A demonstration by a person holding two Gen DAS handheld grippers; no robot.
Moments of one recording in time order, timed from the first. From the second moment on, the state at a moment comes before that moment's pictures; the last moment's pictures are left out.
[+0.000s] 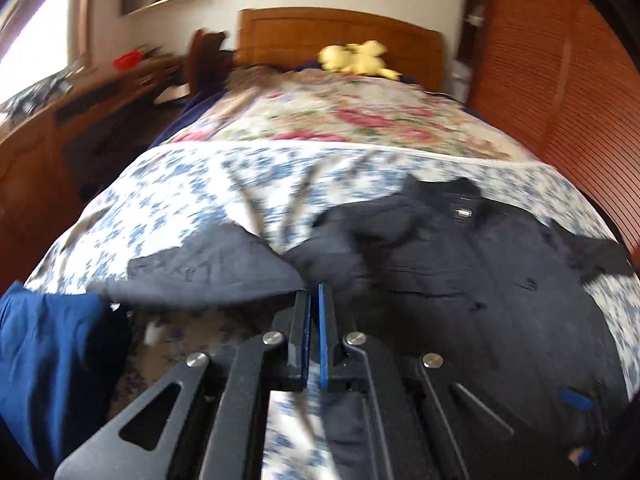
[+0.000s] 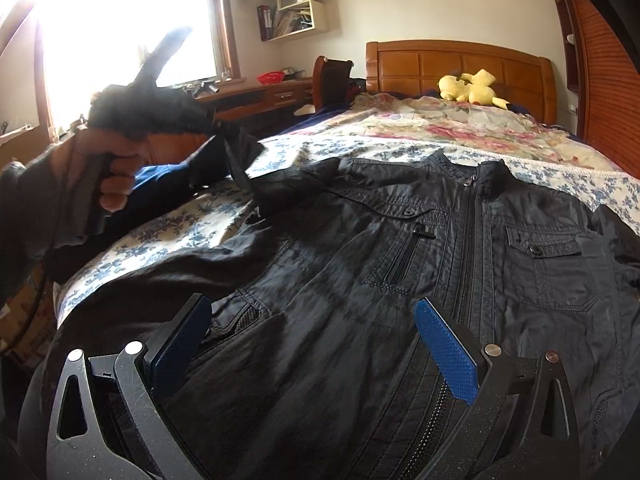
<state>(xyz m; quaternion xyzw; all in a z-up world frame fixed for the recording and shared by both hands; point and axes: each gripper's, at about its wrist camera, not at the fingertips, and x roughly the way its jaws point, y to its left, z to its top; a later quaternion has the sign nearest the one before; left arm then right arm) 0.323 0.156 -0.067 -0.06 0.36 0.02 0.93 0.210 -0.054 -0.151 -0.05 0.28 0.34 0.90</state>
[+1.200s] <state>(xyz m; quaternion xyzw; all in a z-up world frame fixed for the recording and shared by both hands) 0.332 0.265 -0.182 -0.13 0.46 0.12 0.87 0.210 -0.056 -0.153 -0.05 0.28 0.34 0.90</state>
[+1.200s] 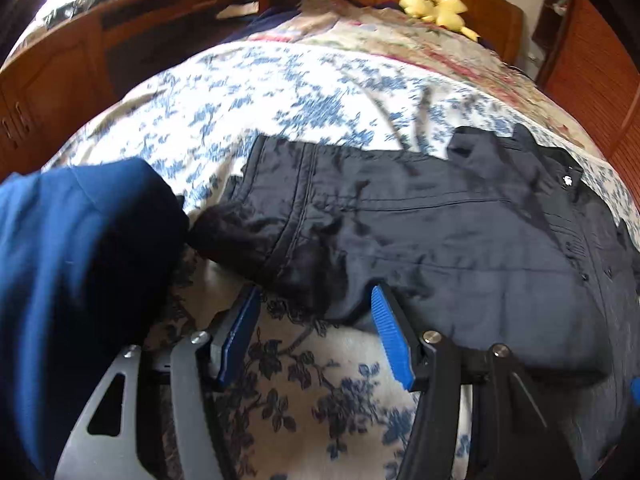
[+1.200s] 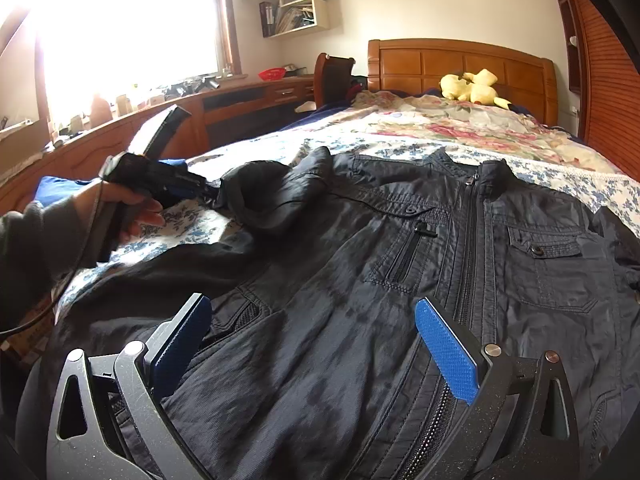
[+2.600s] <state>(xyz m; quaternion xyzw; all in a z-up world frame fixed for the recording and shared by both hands) 0.278 0.033 0.011 0.01 0.30 -0.04 0.95 0.218 -0.097 -0.141 -0.02 0.28 0.30 0.91</state>
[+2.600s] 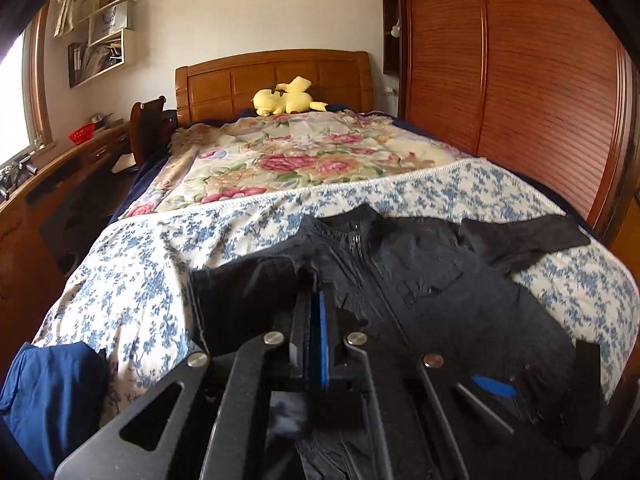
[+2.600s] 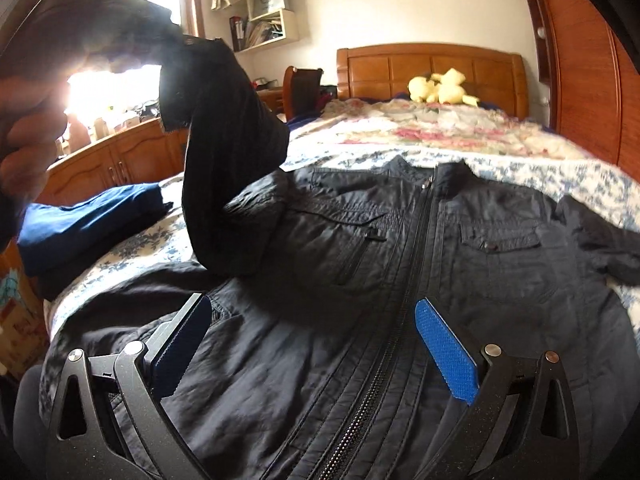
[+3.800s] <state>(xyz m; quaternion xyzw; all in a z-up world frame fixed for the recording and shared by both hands) 0.167 0.145 -0.063 -0.06 0.25 0.04 0.97 0.225 -0.080 -0.162 -0.05 0.31 0.28 0.91</state>
